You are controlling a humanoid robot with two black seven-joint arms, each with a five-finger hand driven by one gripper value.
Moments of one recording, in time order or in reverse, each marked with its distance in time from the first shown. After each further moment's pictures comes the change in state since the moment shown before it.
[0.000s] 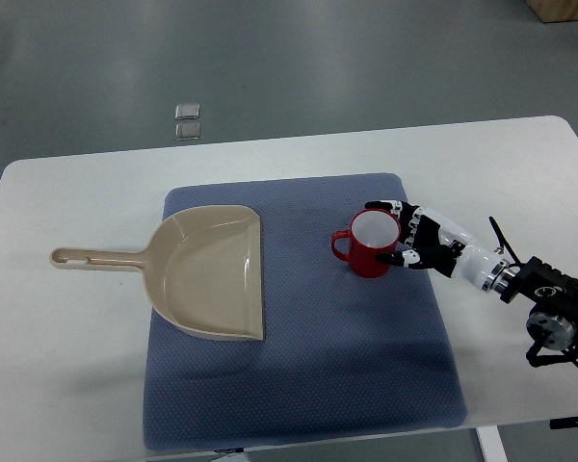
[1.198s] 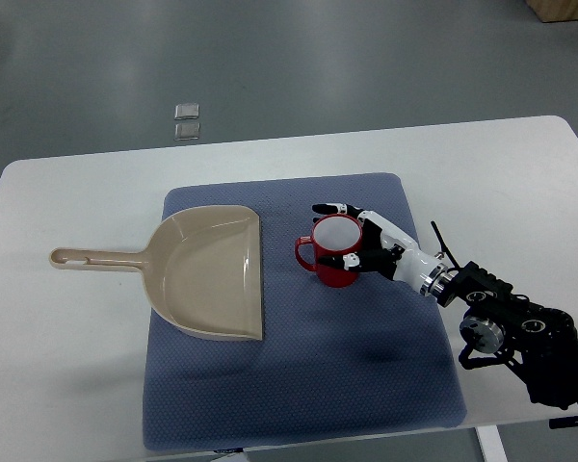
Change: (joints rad) left arm 0.001 0.000 -0.002 0.000 0.000 0.000 0.000; right arm 0.056 0.198 -0.044 -0.071 -0.001 -0.108 0.000
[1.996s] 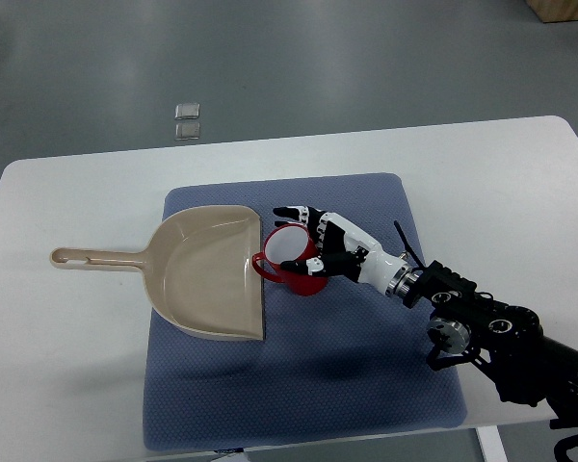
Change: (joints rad) left arm 0.000 0.000 -0.001 0.001 0.000 0.000 0.000; right arm 0.033 0.079 -0.048 0.008 0.001 -0.025 0.000
